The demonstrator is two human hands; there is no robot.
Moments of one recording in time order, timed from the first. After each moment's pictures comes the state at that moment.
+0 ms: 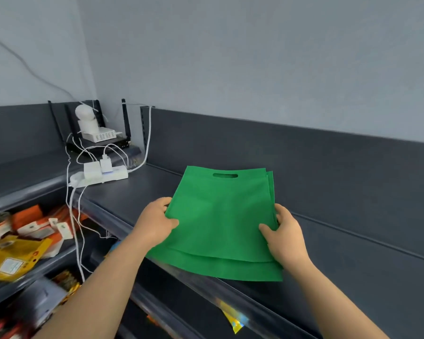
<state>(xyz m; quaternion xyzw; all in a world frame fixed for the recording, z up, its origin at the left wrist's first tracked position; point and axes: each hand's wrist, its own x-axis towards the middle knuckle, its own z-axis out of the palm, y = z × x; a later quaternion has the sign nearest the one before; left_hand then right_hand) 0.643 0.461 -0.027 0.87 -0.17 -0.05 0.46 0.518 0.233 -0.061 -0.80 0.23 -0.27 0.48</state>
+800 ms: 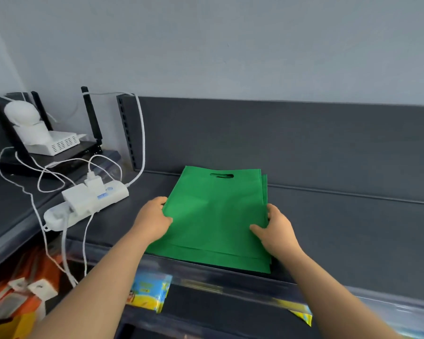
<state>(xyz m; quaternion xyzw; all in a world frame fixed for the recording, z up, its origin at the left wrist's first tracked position) 0.885 0.530 -0.061 0.89 -0.30 -0.11 0.34 0.683 0.361 -0.089 -0.80 0.40 -0.24 0.39</state>
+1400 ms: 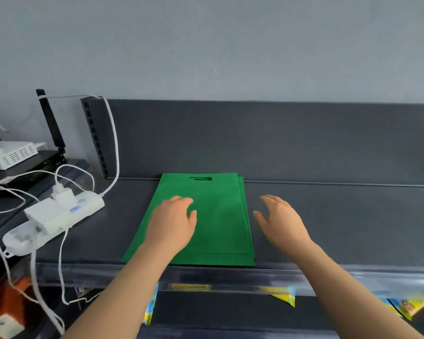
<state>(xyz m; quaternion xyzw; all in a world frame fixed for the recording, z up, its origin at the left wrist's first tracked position) 0.830 0.510 -0.042 0.84 -0.50 0.05 0.23 0.649 0.378 -0.055 -0.87 0.43 -0.21 0.12</state>
